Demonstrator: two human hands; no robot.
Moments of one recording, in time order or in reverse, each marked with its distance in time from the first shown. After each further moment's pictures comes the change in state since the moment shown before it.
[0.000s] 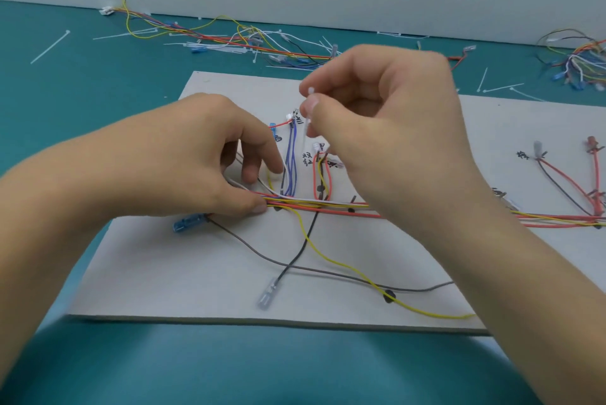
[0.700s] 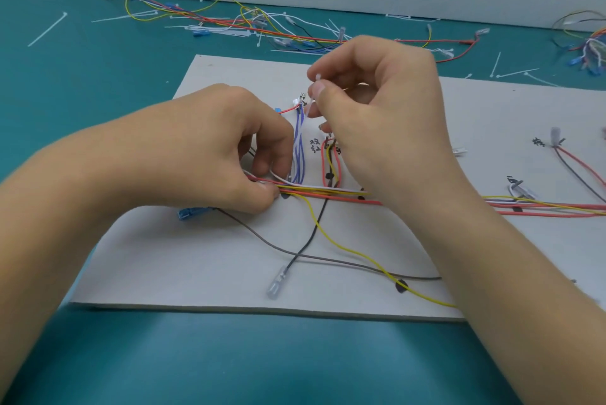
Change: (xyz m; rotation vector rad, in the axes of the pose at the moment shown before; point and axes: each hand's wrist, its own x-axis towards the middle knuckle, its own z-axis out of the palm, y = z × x) left_hand 0.001 0.004 0.008 0.046 -0.012 0.034; right_hand 0.010 0.026 0.021 -0.028 0.060 0.009
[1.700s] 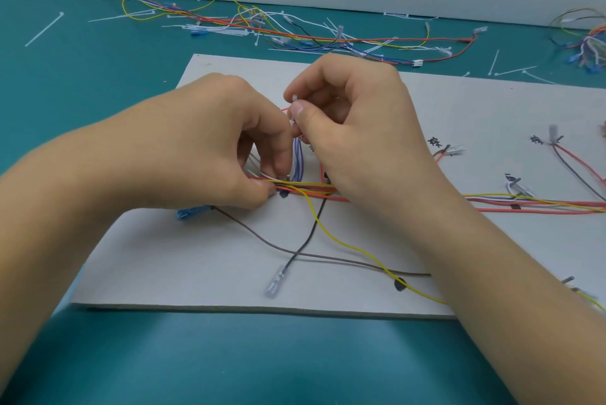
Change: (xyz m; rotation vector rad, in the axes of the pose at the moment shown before) left_hand -0.002 0.006 -0.003 -0.018 0.038 0.005; right_hand -0.006 0.003 0.005 -0.032 -0.146 -0.051
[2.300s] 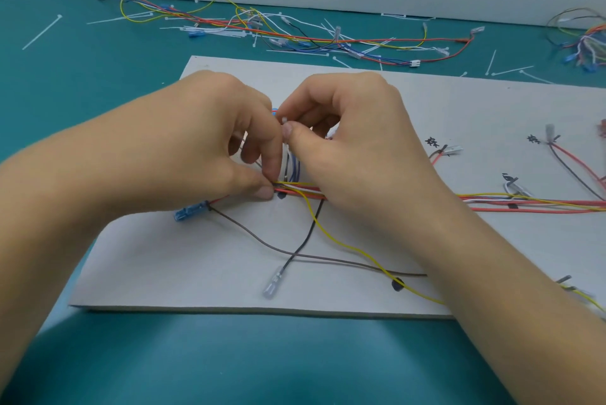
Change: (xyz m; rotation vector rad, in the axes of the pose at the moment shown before) left_hand 0.000 0.004 -0.003 0.033 0.026 0.019; right_hand -0.008 -0.008 -0.003 -0.169 -0.066 -0.013
